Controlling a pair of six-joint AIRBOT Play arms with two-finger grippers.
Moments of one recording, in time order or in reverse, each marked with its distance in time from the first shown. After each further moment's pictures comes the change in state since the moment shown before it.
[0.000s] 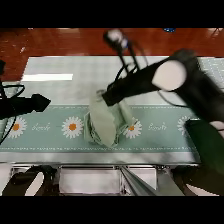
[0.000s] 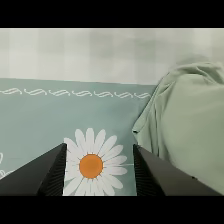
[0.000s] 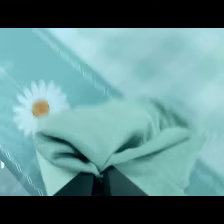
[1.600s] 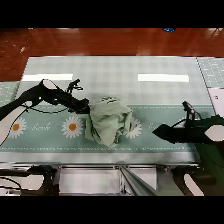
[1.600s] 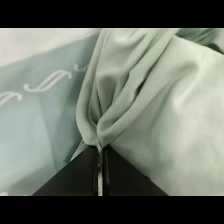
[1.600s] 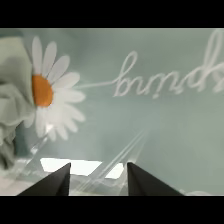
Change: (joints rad) left arm -0.216 -0.907 0.206 -0.452 -0.058 0.293; right arm -0.685 0.634 -1.030 0.333 0.008 0.069
